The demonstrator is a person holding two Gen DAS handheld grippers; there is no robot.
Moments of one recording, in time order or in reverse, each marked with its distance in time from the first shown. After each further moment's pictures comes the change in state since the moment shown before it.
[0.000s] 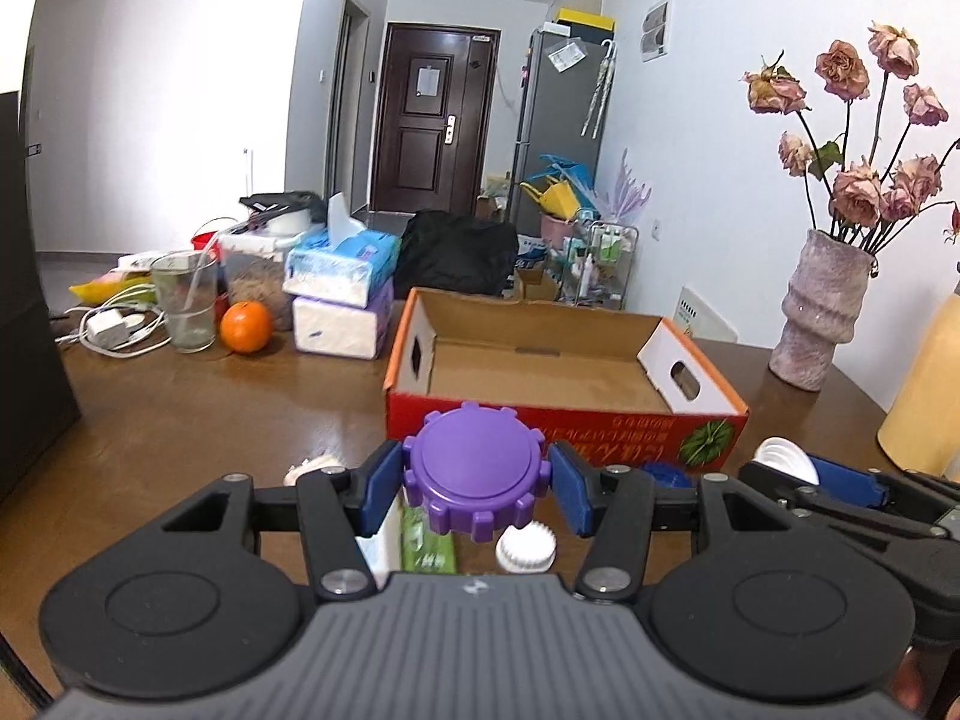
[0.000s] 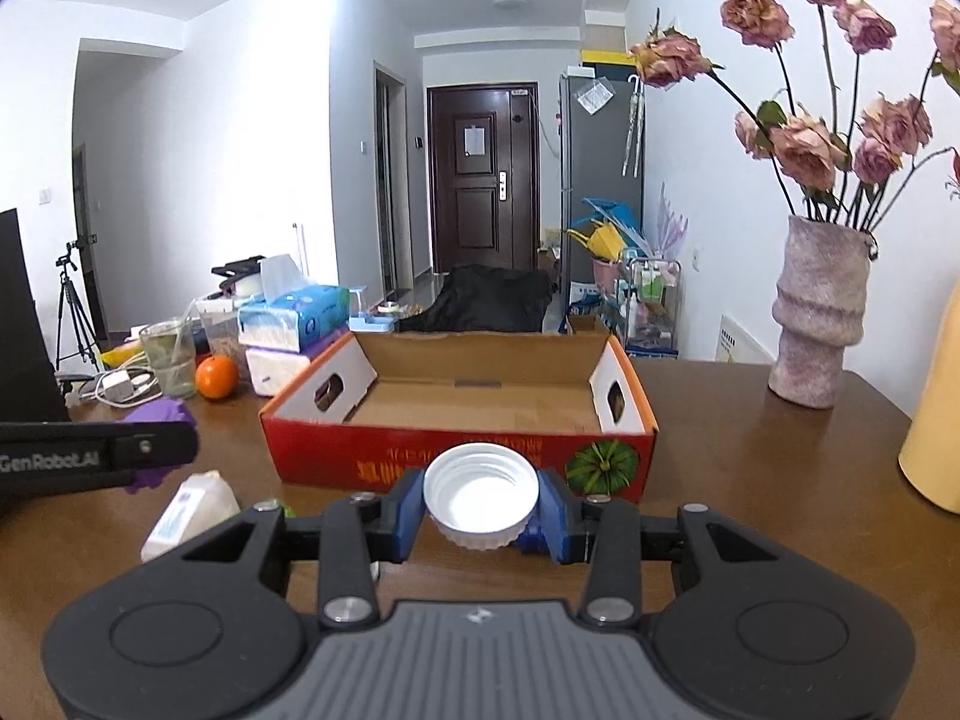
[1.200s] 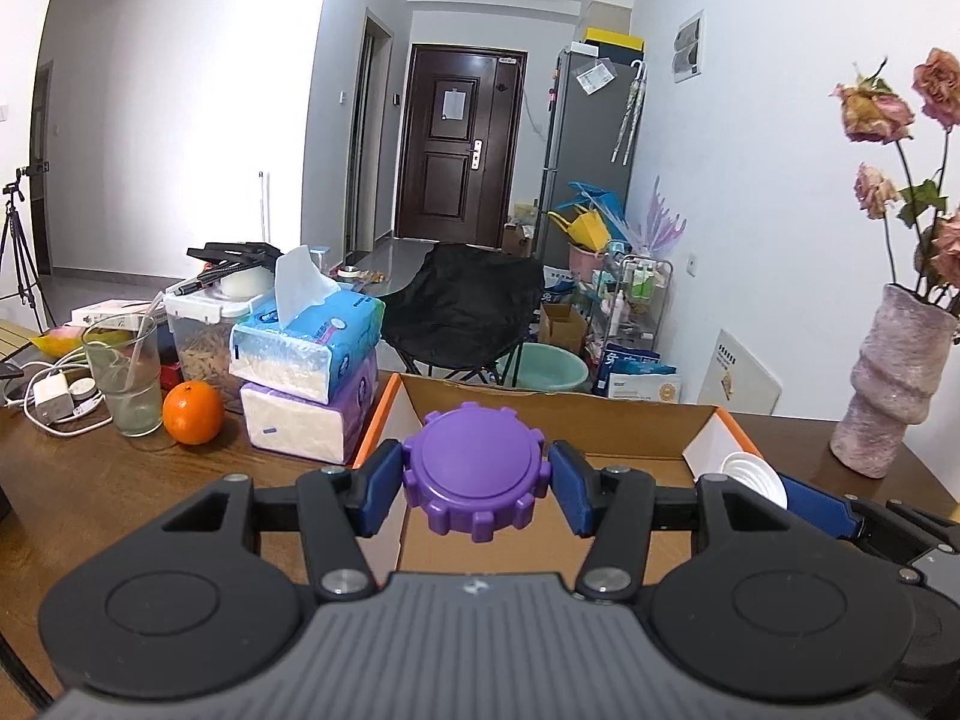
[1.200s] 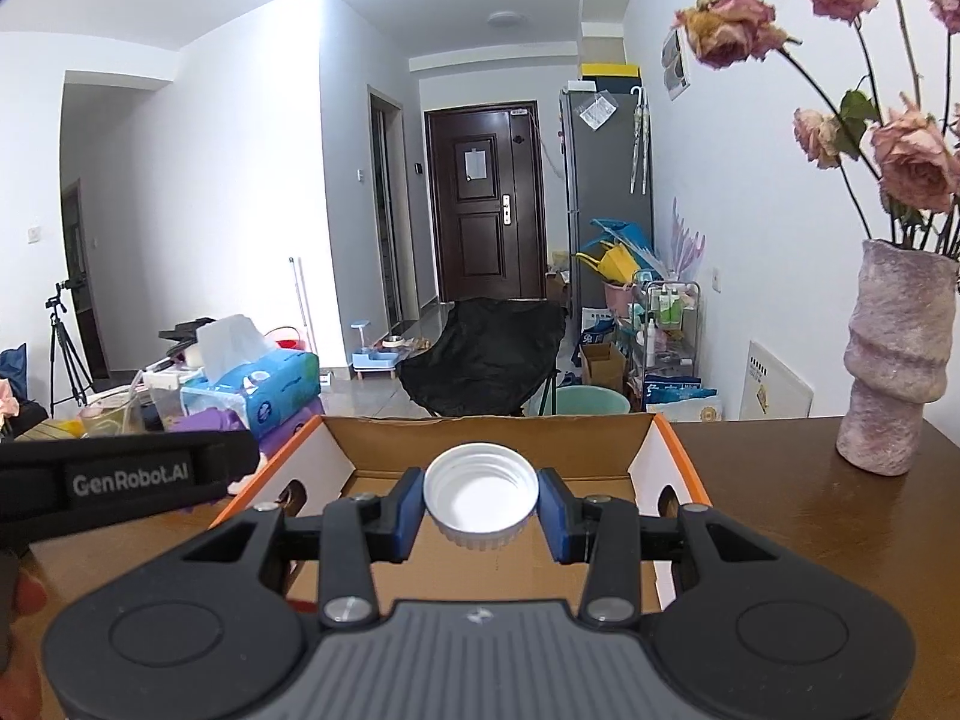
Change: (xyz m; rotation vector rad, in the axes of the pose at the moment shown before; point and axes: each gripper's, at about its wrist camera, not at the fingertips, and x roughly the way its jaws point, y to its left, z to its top) left arm 0.129 -0.022 0.069 -0.018 -0.052 0.067; right arm 0.133 -0.009 0.059 0.039 -0.050 0.025
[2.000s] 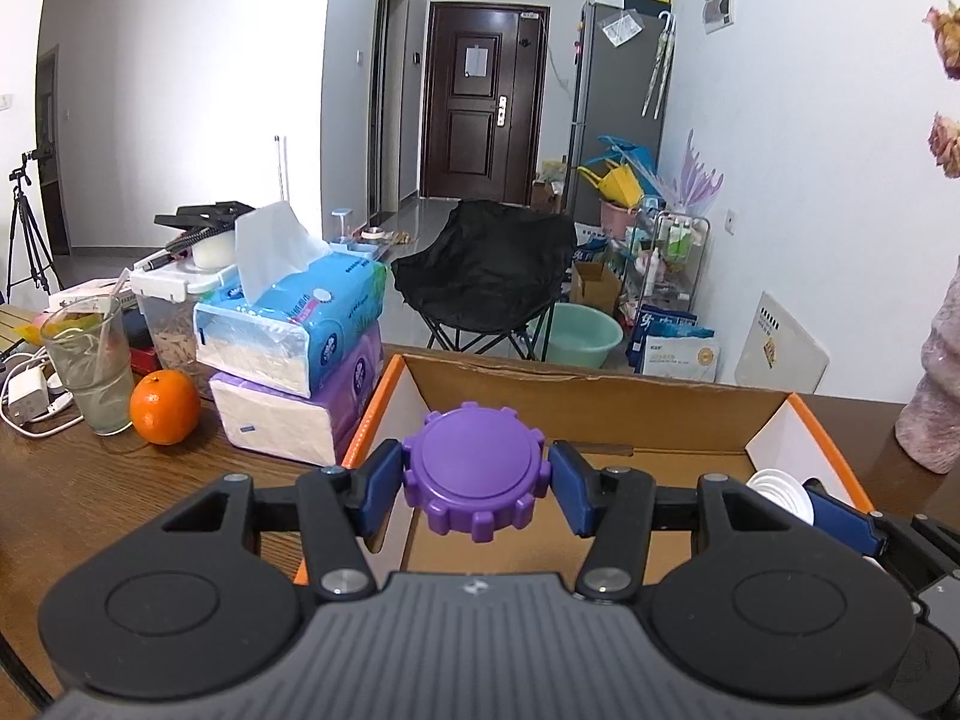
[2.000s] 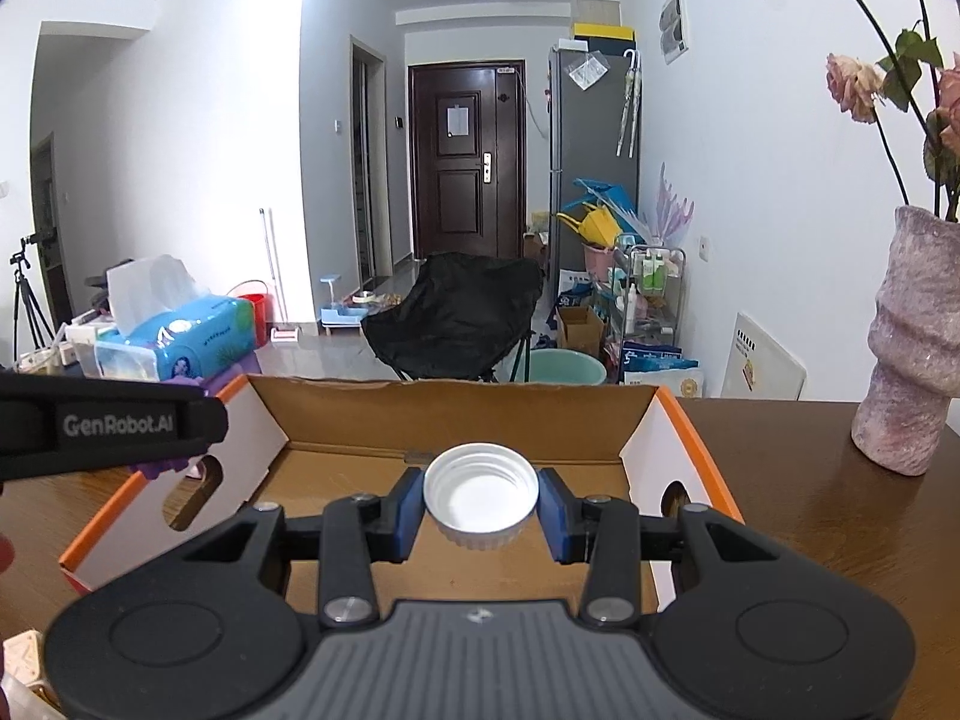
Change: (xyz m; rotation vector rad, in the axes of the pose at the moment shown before) left arm 0.085 -0.008 0.007 0.015 0.095 0.069; right arm 0.082 -0.008 -0.003 -0.032 0.090 -0.062
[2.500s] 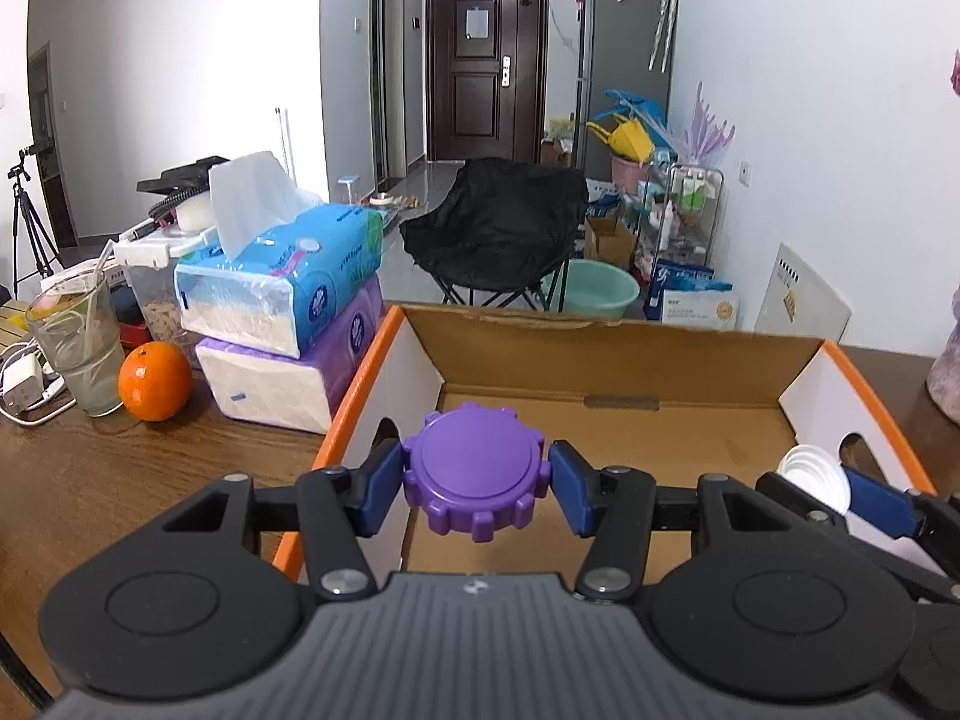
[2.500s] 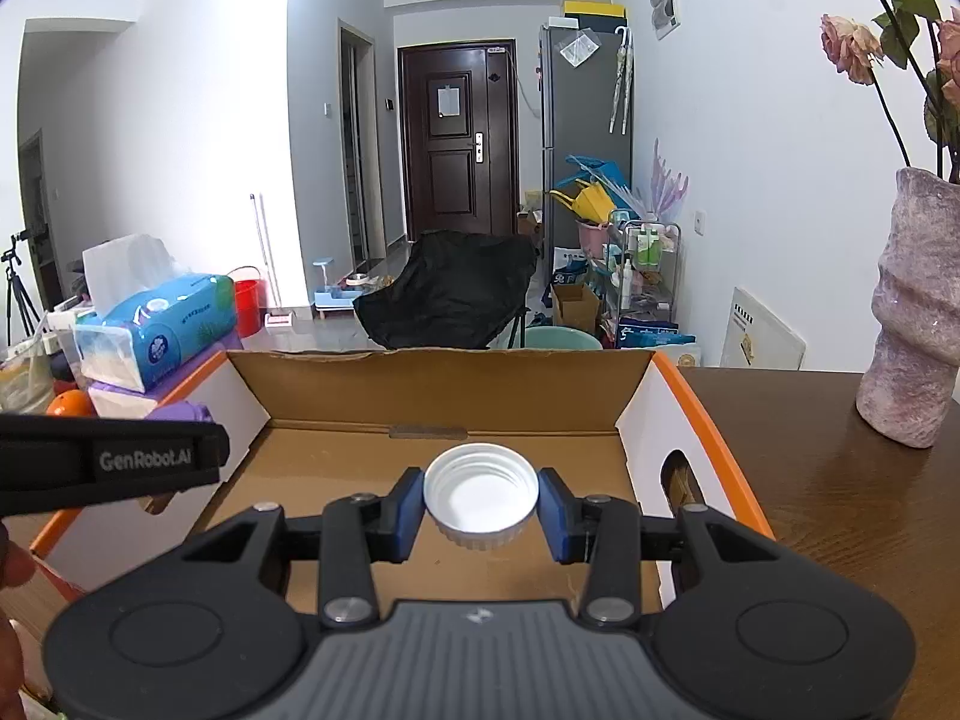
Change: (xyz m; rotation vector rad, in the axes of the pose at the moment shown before) left arm 0.032 -0.006 -0.012 0.042 0.085 0.037; right arm 0.016 -0.006 -0.008 0.020 0.041 -0.005
